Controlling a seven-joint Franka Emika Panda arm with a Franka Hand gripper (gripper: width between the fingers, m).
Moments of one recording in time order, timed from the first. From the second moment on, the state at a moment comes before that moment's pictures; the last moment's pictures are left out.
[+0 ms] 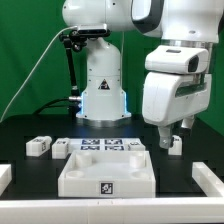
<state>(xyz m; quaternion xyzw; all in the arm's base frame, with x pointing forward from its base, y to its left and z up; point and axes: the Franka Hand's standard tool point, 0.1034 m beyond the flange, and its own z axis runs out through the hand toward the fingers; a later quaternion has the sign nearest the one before) 0.559 0.098 0.086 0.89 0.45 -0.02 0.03</state>
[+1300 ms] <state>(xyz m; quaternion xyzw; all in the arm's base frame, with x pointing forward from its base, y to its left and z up) 0.547 0.056 0.070 0.78 0.63 -0.03 0.03</state>
